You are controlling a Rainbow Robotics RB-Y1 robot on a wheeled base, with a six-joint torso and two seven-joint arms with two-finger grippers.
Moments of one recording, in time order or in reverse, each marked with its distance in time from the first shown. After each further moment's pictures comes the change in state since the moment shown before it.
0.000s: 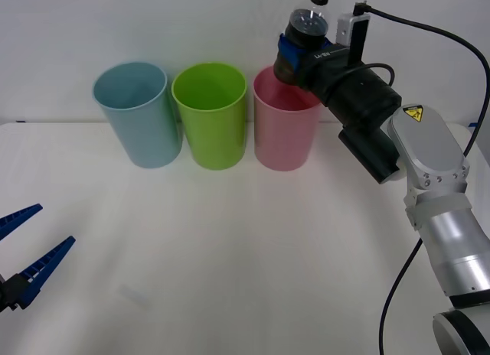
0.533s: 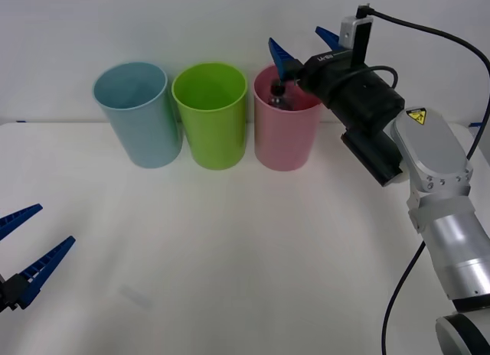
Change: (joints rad) right arm 0.030 -0.012 -0.003 -0.028 0.000 -0.001 0.004; left arm 0.000 0.000 0.000 0.000 0.000 0.000 0.000
